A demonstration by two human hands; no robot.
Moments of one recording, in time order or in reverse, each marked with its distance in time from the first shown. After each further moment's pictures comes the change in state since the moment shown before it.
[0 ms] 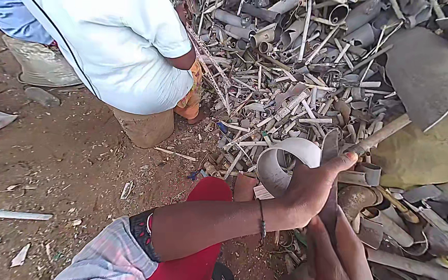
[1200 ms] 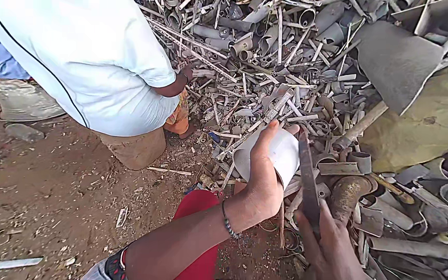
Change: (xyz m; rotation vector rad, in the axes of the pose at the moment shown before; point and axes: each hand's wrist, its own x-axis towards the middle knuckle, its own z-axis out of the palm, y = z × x) left_hand 0.000 0.027 -0.018 -0.320 0.093 0.169; right_hand 0.004 0.016 0.004 -0.321 0.093 -0.201
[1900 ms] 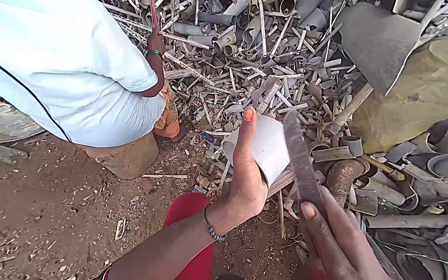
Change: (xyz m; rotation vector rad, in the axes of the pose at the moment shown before) left_hand -0.002 0.000 -0.005 0.101 -0.176 0.076; right_hand 0.011 0.000 -0.024 0.343 -0.081 -0.054
